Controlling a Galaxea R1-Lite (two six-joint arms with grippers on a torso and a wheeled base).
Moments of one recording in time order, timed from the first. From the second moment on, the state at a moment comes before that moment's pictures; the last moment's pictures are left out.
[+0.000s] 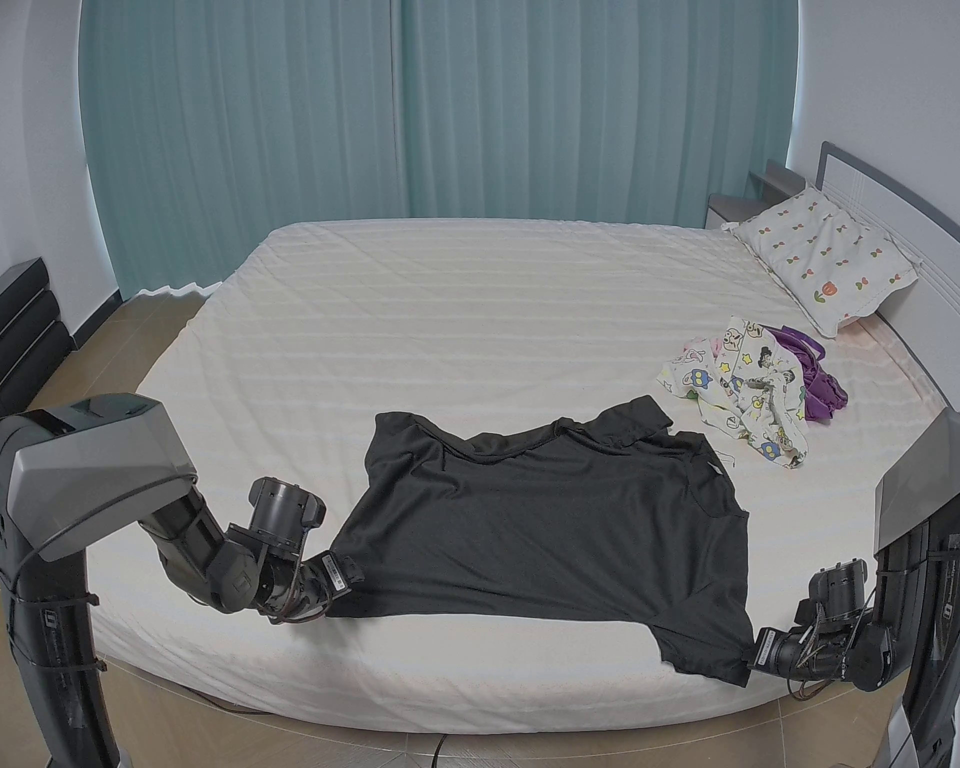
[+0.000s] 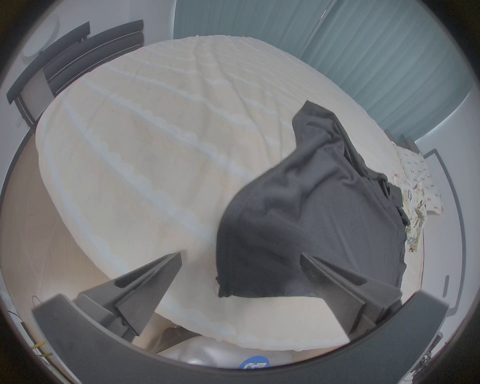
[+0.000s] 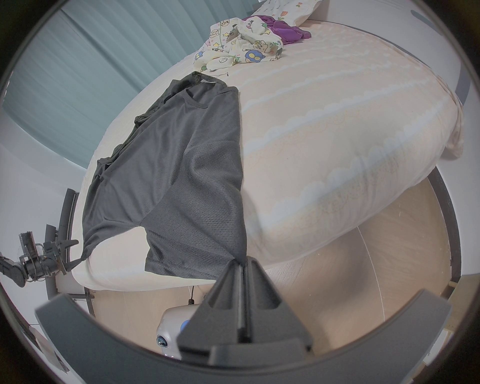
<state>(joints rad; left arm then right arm) -0.29 2.23 -0.78 -0.47 0.09 -0.76 0.06 2.34 -0.02 -1.36 0.09 0.50</state>
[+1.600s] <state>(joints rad) -0.34 2.13 -0.63 -0.27 0.10 -0.69 -0.09 2.24 -0.02 -1.19 0.18 0.22</state>
